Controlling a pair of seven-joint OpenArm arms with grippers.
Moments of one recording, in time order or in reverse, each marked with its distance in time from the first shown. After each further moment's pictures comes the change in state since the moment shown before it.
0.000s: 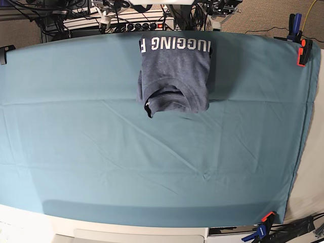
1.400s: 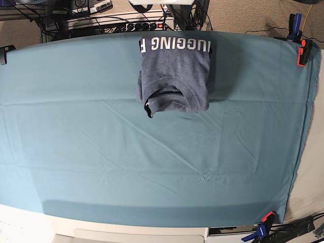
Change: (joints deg) left arm 45.2 -16.7 -19.6 45.4 -7.8 -27.4 33.2; right arm -34.1 8.9 9.7 37.2 0.2 21.5 -37.4
